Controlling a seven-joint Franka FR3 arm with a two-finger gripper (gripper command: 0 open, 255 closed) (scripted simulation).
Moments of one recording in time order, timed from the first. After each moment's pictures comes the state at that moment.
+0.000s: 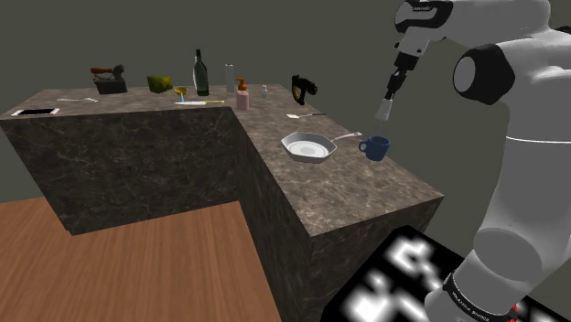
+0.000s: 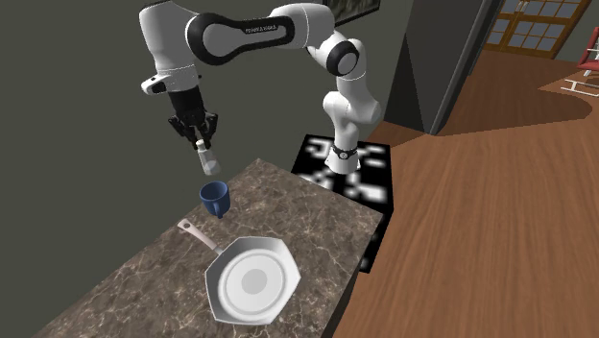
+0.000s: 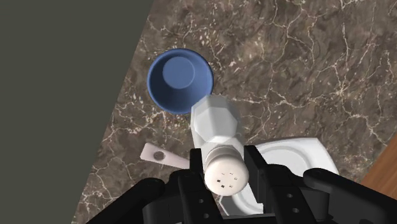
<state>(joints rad) -0.29 0.36 -0.57 -1.27 0.35 1.56 -0.97</state>
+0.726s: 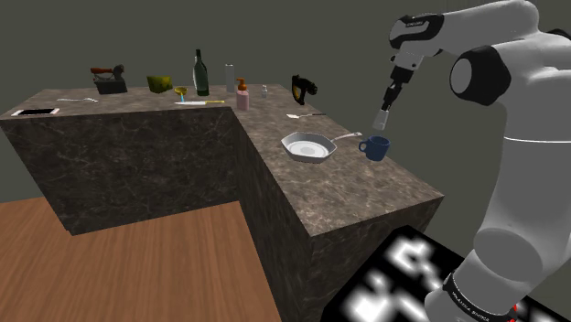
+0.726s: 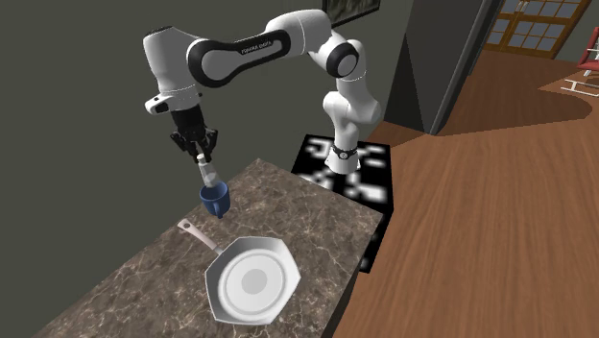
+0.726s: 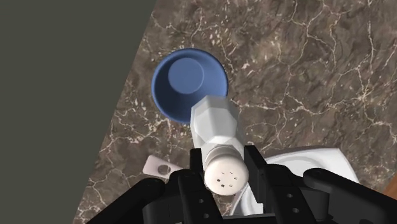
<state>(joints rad) -0.29 0.37 -0.57 -1.38 0.36 1.68 -1.00</state>
